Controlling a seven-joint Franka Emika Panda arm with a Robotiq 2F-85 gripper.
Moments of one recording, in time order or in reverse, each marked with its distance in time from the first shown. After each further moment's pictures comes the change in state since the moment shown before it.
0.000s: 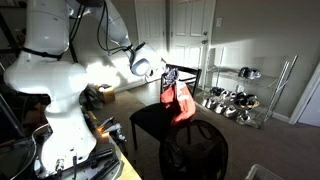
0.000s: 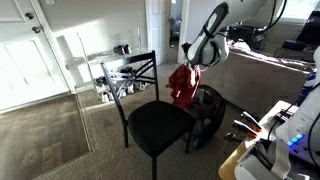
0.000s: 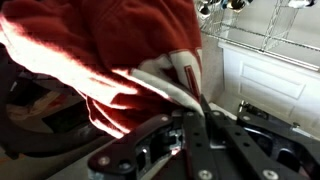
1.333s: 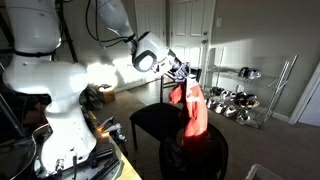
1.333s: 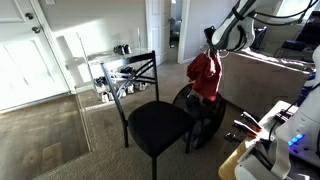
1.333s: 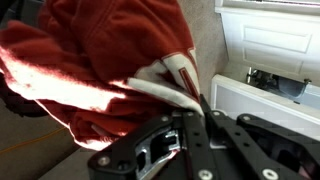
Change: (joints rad) arm 0.040 -0.253 -0.316 -0.176 -0.254 -0.004 0.099
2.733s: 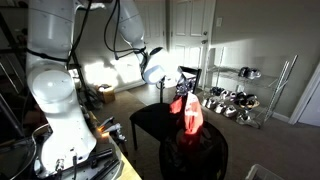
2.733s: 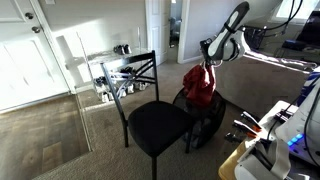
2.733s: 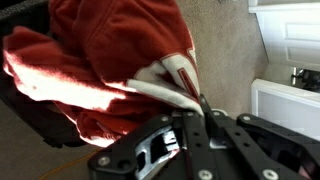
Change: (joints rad) arm -0.774 0.163 0.722 0.121 -0.137 0.000 0.180
